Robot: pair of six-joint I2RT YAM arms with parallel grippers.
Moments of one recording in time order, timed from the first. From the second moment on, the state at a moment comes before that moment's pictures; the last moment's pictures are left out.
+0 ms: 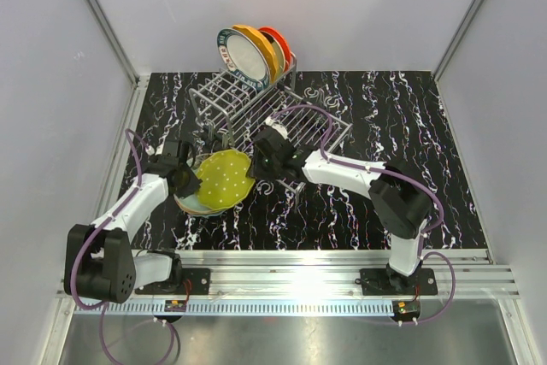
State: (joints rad) left arm -0.15 1.23 0.71 -0.59 -0.13 -0.77; right arm 0.90 1.87 1.34 -0.25 0.05 0.91
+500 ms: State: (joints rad) left arm -0.15 1.23 0.71 -0.58 -0.13 -0.77; right arm 0.89 1.88 1.32 -0.20 0.00 0.98
